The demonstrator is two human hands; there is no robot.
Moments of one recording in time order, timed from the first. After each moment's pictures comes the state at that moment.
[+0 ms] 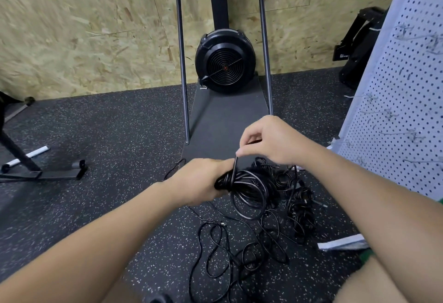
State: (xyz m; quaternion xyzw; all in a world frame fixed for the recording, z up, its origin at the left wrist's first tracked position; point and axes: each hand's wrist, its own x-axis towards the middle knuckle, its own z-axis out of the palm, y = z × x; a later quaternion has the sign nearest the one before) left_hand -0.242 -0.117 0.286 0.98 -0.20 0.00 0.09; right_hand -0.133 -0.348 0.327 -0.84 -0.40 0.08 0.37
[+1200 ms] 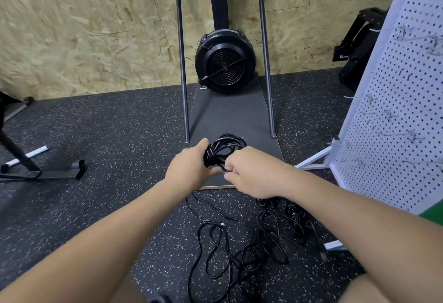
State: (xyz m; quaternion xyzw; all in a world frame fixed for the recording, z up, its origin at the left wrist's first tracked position) left_hand -0.215 -0.097 0.261 0.98 0.07 0.08 0.15; right_hand -0.193 -0.313 0.317 -0.90 -0.40 0.12 0.16
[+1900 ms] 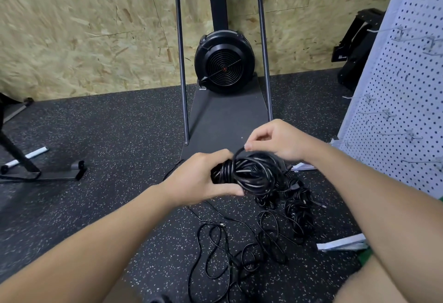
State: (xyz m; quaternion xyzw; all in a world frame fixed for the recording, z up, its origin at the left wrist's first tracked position) left_hand -0.254 -0.117 0.297 0.94 -0.19 0.04 0.29; right_hand -0.116 -0.364 0.316 -0.81 -0.34 0.17 0.44
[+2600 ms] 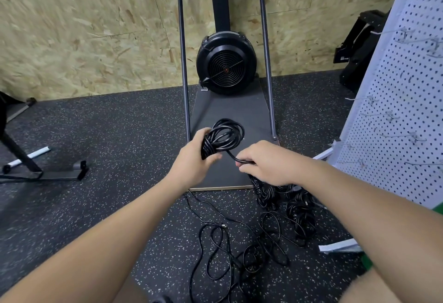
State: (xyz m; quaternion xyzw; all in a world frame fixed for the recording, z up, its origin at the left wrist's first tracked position) left_hand -0.213 -0.094 0.272 0.93 0.06 0.10 0.35; right_hand -0.149 -0.337 0.302 -0.88 -0.44 0.11 0.17
